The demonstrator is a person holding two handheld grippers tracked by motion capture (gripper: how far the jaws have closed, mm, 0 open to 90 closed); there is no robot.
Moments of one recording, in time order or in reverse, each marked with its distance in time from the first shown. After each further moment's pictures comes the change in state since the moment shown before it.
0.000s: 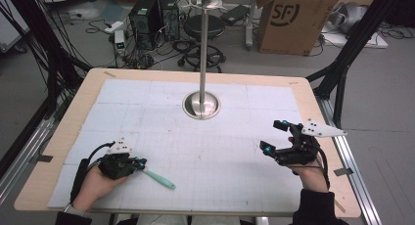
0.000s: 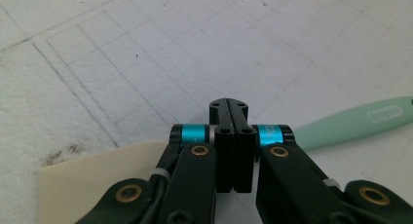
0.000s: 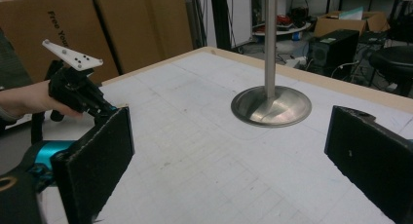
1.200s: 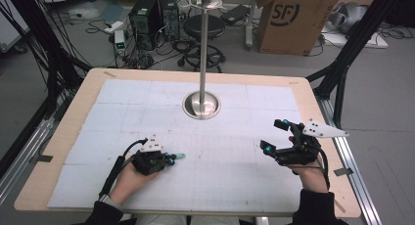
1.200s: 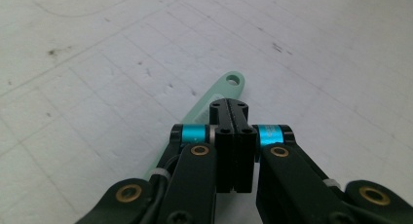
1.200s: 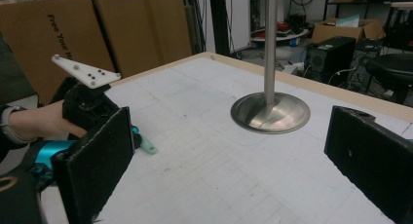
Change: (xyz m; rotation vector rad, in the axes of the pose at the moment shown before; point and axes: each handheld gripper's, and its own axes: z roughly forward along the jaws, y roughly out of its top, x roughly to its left) left arm -0.039 0.038 0.062 -0.094 -0.069 0.048; right arm 0.003 0.003 -0.002 -0.022 -0.011 -0.011
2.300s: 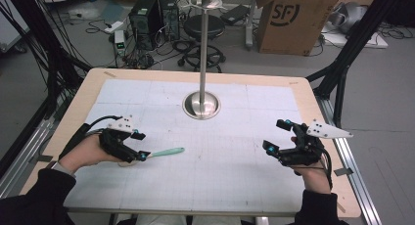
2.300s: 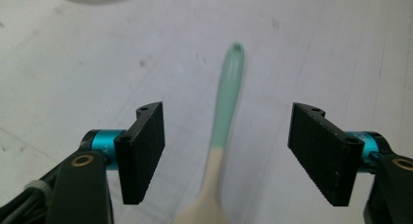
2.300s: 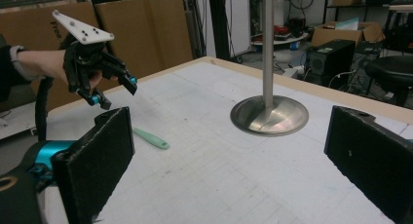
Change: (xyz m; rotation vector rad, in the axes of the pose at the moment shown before) left arm 0.065 0.036 -0.076 0.172 -0.139 0.246; right arm -0.001 0.000 -0.006 -0.016 0.009 0.005
